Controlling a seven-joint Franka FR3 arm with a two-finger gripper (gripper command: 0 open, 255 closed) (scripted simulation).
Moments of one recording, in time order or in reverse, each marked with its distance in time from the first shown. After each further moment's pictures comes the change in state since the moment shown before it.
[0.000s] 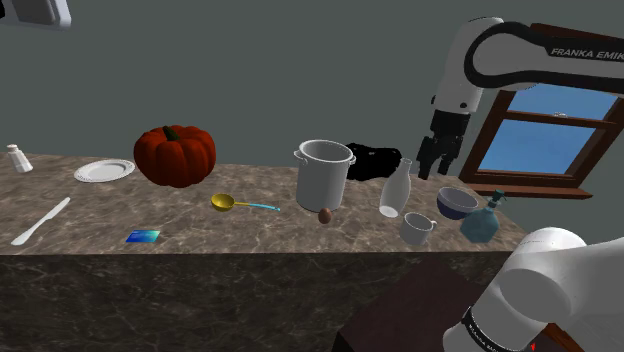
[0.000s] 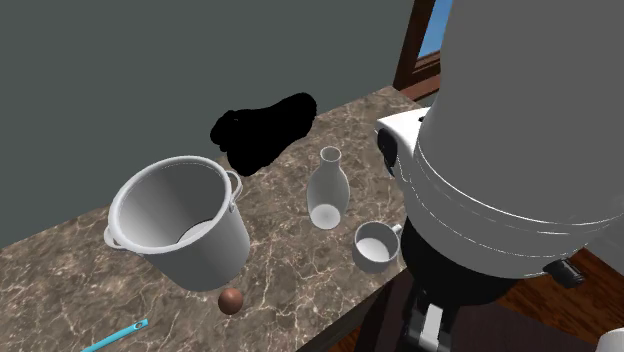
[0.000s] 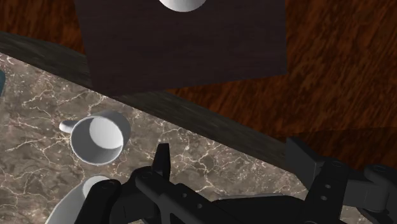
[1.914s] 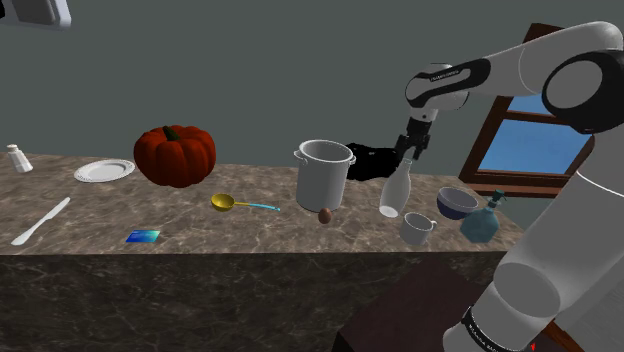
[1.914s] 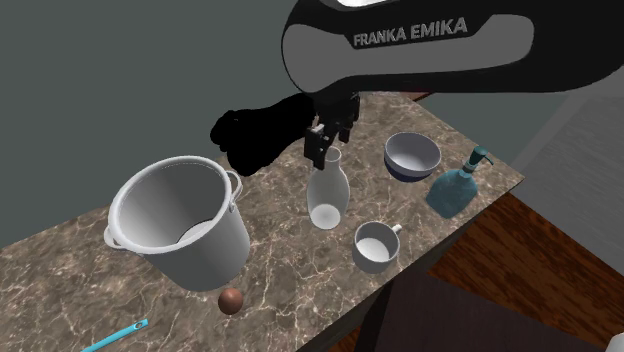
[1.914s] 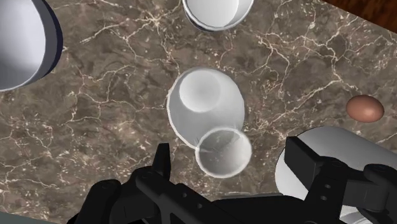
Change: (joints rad) arm -0.109 0.796 -0.333 0.426 -0.021 0.455 -0.360
